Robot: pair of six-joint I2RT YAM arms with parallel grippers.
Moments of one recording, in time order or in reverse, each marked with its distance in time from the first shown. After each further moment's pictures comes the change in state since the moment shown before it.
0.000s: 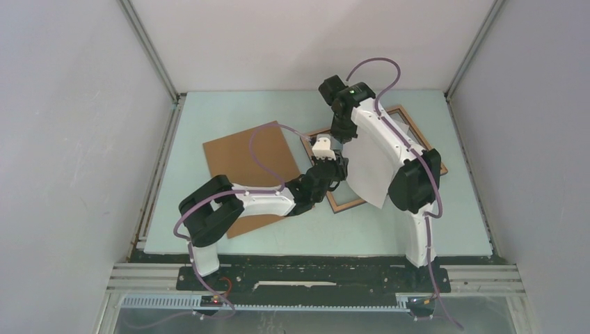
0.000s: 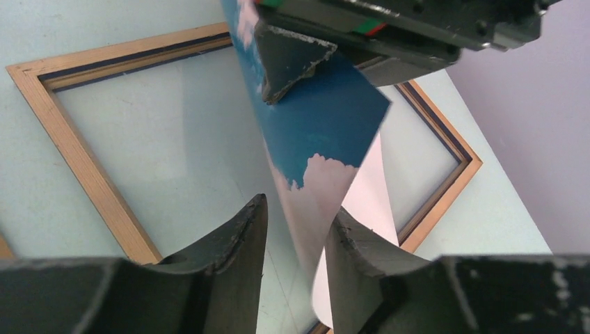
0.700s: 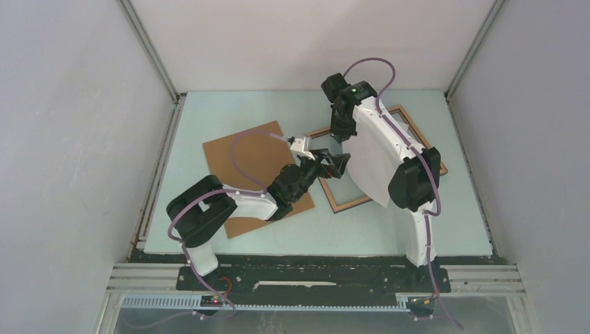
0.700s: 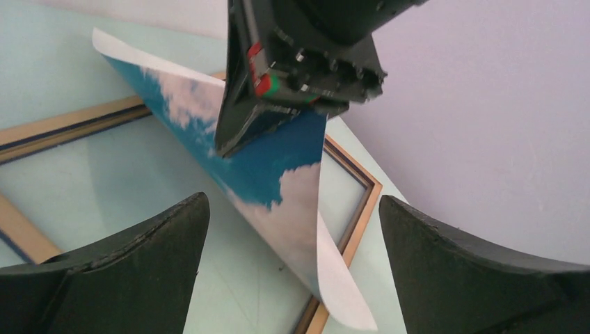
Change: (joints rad) left arm 0.106 -0.082 -0.291 0.535 0.304 0.007; right arm -0.021 0.018 0.012 0.043 -0.129 -0.137
